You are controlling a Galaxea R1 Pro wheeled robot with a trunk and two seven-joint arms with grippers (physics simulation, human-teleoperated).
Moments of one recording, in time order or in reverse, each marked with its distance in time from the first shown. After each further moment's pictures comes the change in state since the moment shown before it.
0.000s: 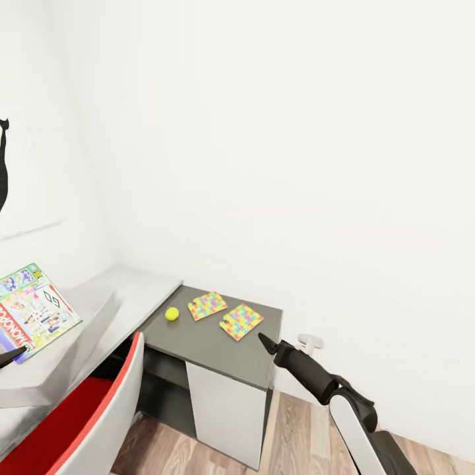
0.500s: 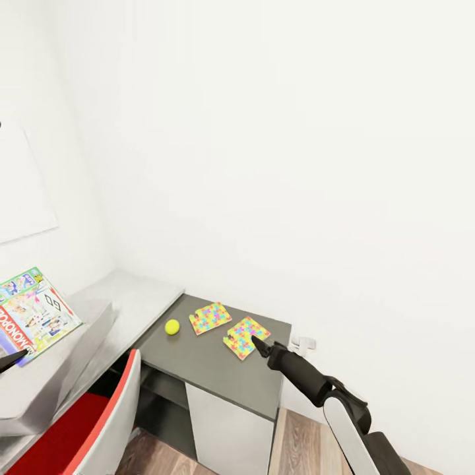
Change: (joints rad) left arm 0.000 -0.001 -0.002 0.036 -0.002 -0.006 0.000; right arm 0.000 0.004 0.044 -0.003 0.002 -0.002 -0.001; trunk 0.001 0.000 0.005
